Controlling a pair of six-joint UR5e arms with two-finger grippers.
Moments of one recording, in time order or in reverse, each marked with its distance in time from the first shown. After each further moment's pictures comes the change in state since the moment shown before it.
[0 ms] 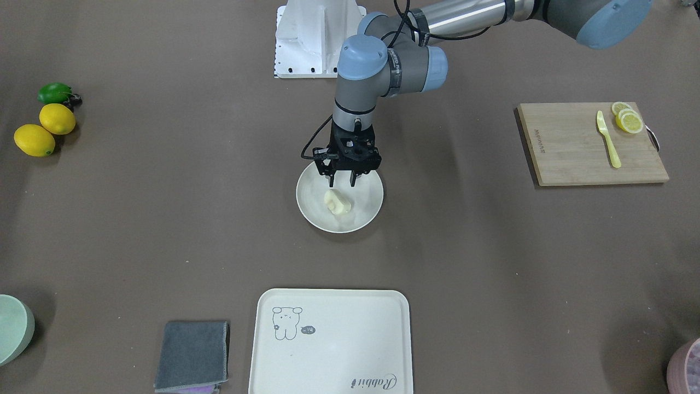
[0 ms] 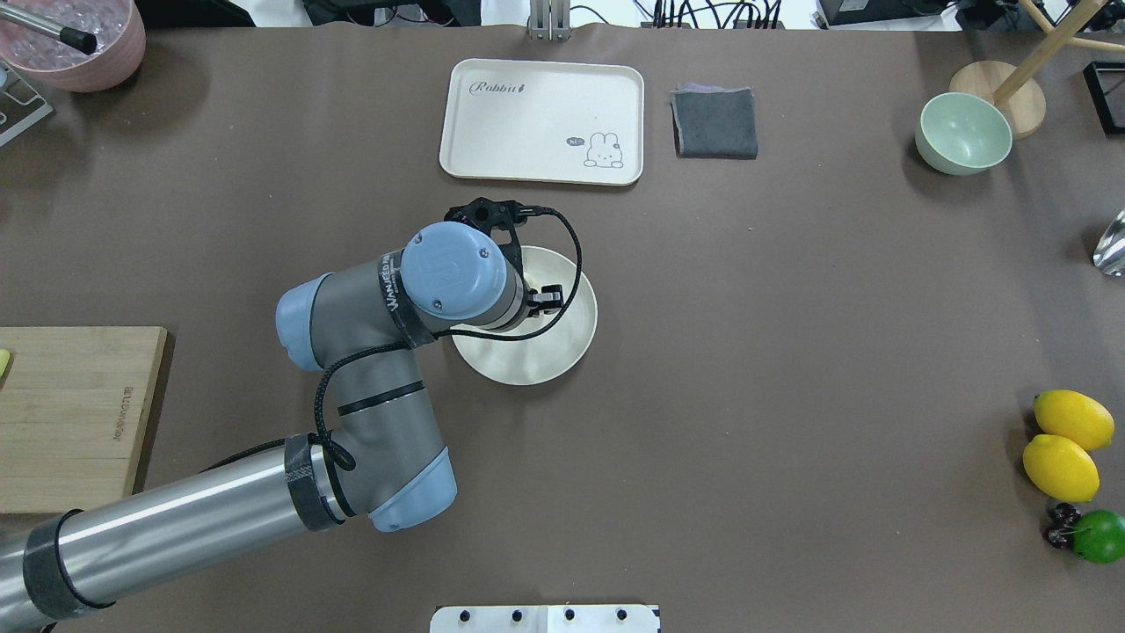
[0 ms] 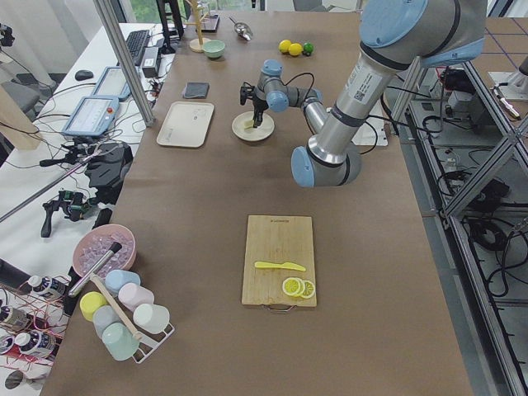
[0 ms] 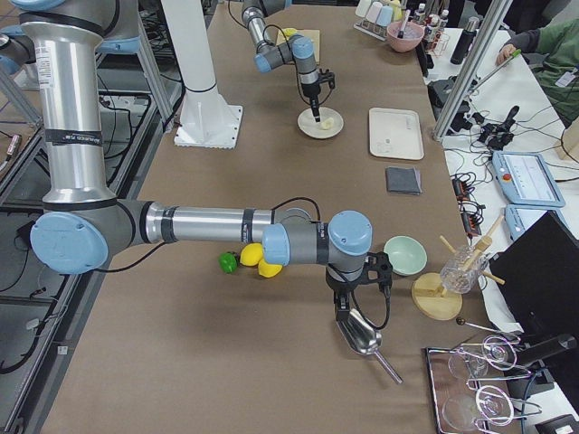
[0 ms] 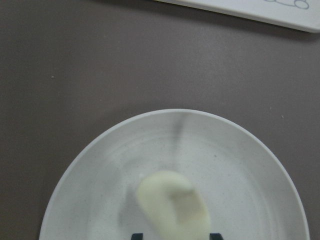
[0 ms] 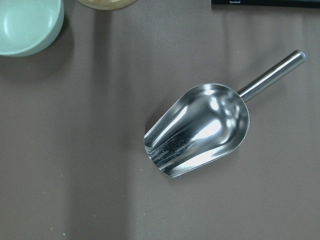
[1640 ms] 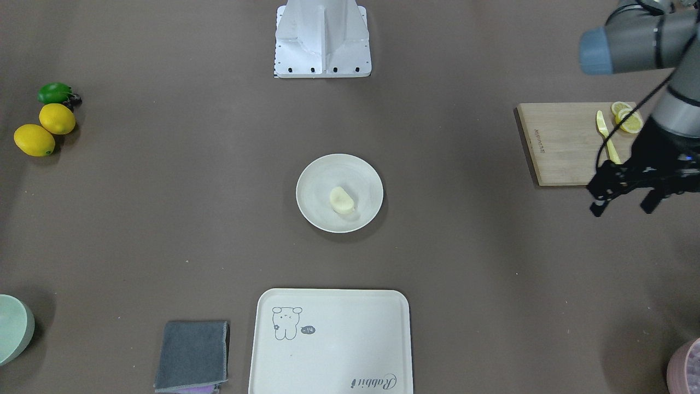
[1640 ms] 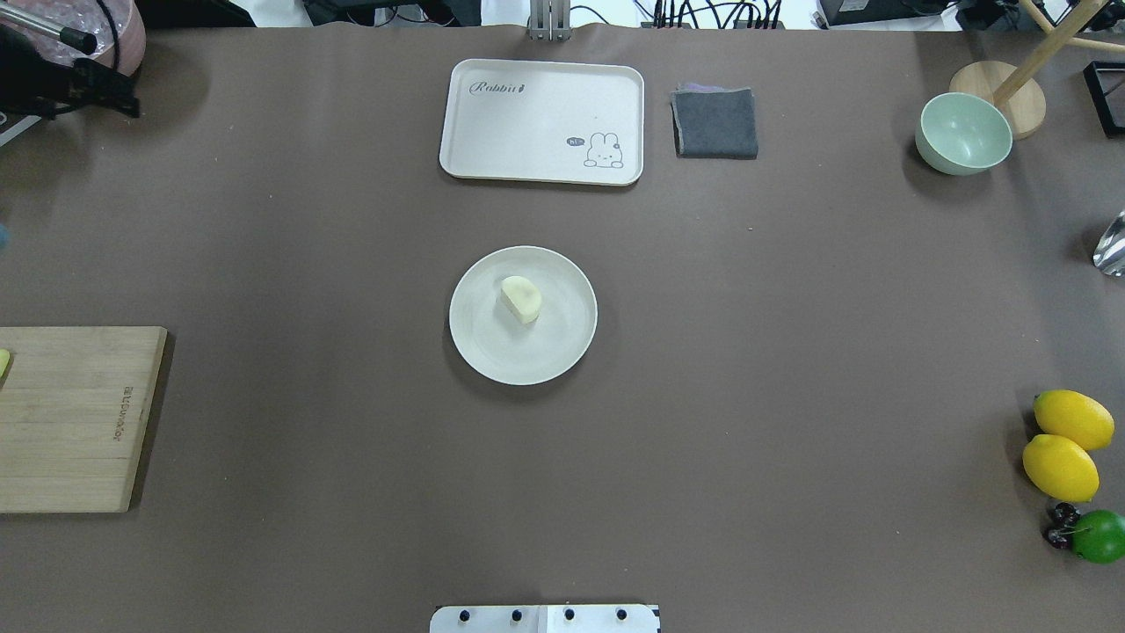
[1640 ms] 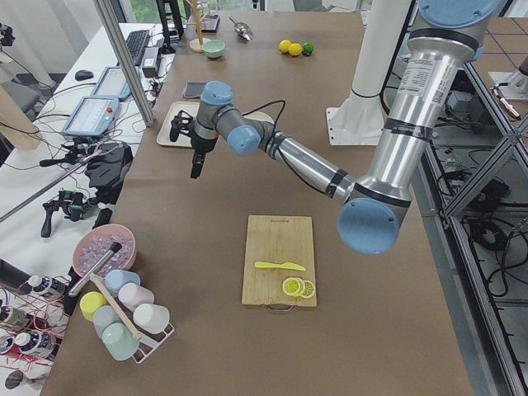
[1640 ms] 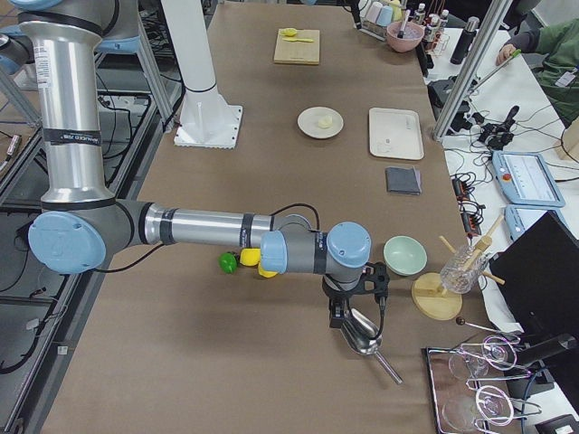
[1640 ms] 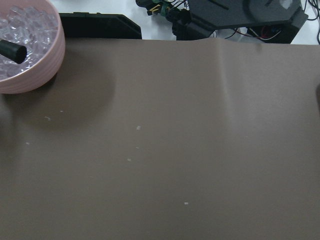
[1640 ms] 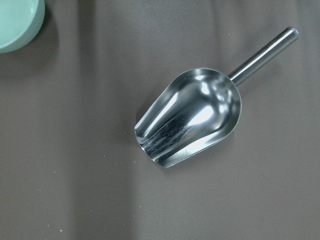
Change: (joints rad) left arm -0.764 0.502 -0.253 -0.024 -0.437 0.640; right arm 0.026 -0.001 -0.026 -0.023 0.029 0.011
